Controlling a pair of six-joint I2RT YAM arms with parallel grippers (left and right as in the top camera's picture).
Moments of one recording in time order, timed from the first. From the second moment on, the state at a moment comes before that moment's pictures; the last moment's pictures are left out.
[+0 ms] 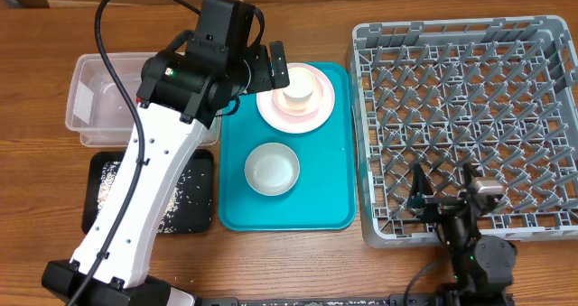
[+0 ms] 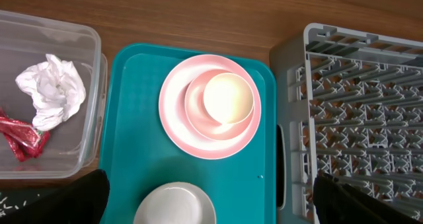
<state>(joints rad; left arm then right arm) -0.39 1.63 1.82 -1.09 -0.03 -0.52 0.05 0.02 0.11 -0.14 -0.05 0.19</state>
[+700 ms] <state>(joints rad) -0.39 1.63 1.82 -1.09 -0.03 -0.52 0.05 0.96 1.32 -0.89 -0.37 0.23</state>
